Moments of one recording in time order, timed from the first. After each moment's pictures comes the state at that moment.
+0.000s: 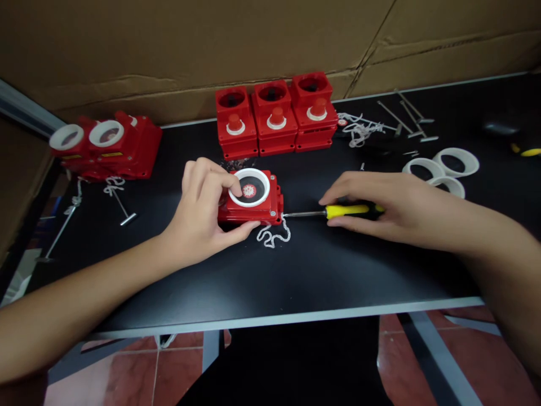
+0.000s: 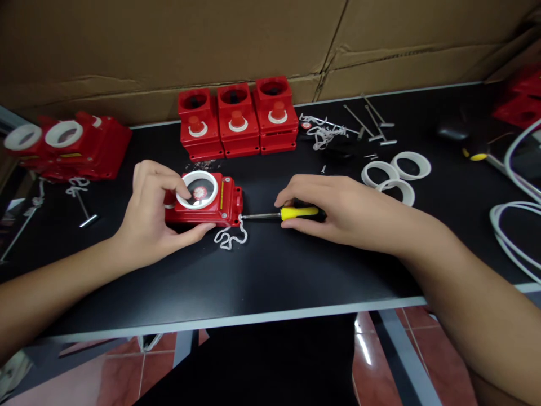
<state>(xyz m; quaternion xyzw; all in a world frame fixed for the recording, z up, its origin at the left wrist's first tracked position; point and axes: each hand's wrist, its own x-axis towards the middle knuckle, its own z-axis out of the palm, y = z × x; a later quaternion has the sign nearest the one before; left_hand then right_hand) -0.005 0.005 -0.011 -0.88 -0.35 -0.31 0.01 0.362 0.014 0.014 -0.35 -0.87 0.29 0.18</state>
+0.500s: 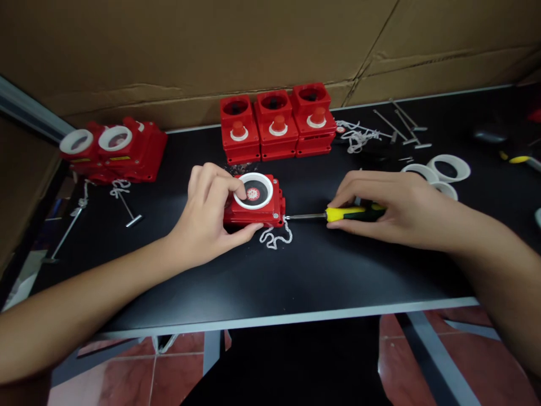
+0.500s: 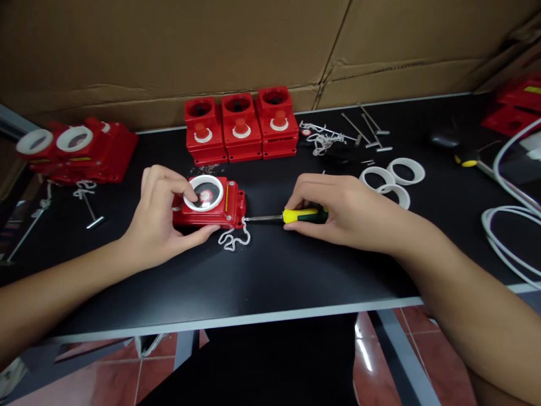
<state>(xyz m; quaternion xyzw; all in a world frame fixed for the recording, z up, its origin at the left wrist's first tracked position) -0.005 0.005 -0.017 -0.88 -0.35 -0.33 0.00 0.361 0.013 0.015 -0.35 -0.87 0.28 0.22</state>
